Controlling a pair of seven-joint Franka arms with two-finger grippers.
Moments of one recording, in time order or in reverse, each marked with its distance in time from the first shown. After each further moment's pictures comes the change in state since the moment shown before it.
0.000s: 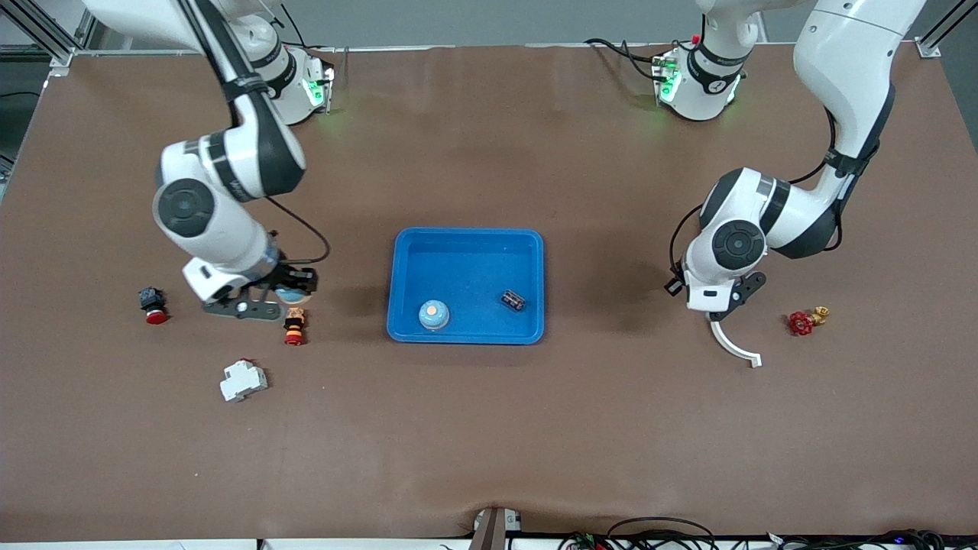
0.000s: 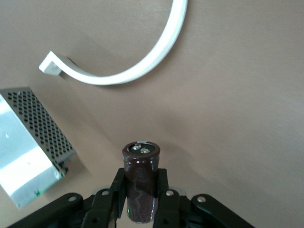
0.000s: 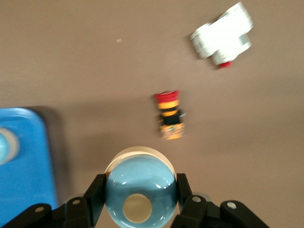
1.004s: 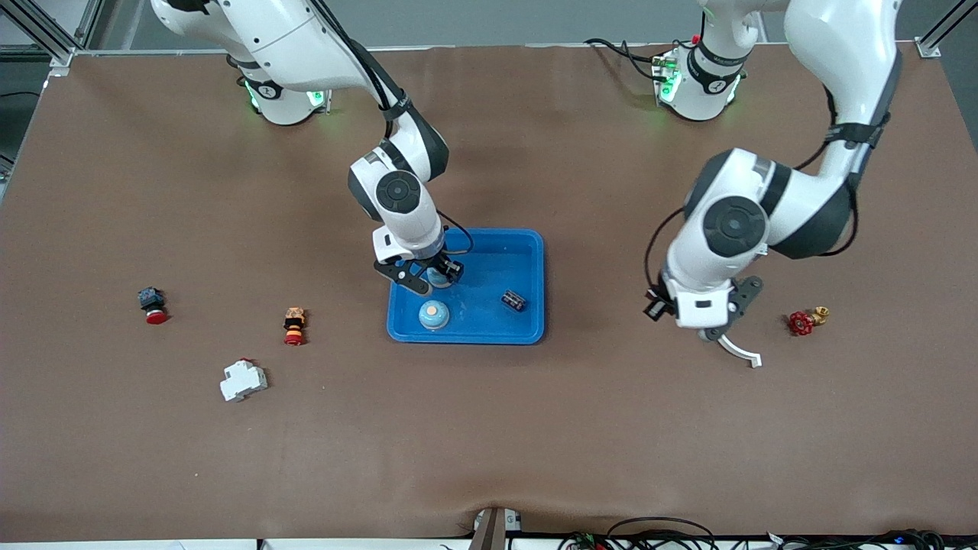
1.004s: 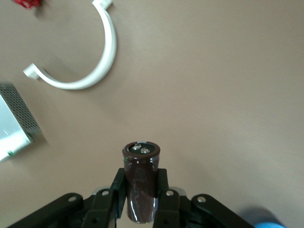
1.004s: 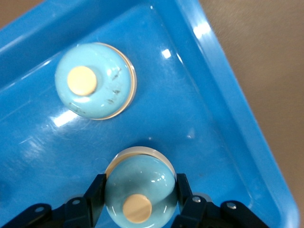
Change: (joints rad) left arm -0.109 -0.010 -0.003 0.335 -0.102 -0.202 -0.073; right arm 0.453 0.333 0.023 0.103 0.077 0.266 0.895
